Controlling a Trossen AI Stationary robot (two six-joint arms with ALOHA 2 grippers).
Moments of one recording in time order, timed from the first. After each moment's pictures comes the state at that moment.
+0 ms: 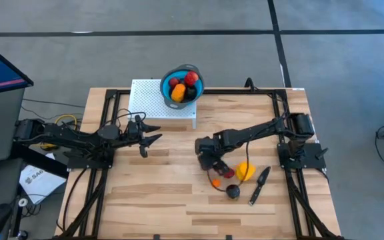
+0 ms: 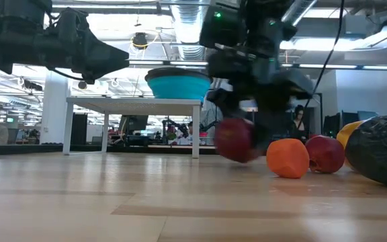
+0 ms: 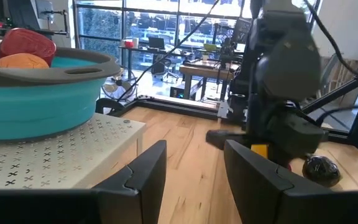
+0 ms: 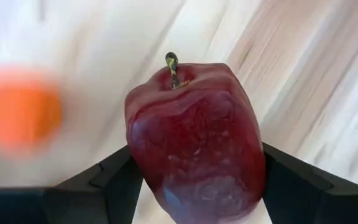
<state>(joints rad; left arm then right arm) 0.05 0.89 0.08 0.85 -0.23 -0.09 0.06 1.90 1.26 -0.61 -0.11 -0.45</state>
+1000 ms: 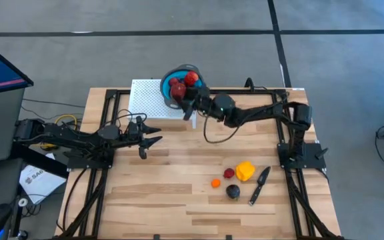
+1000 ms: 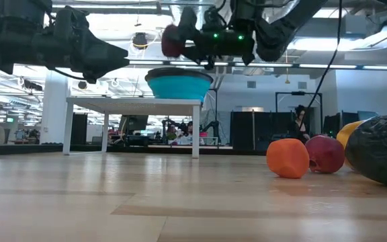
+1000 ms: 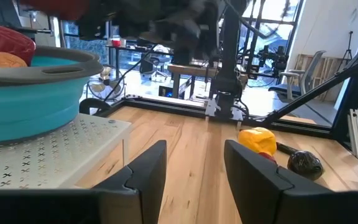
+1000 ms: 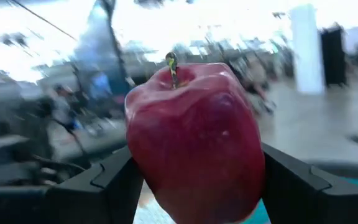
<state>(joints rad) 0.05 0.89 0.08 0.85 -0.17 -0.09 -0.27 1.88 1.14 0.95 0.16 0.19</state>
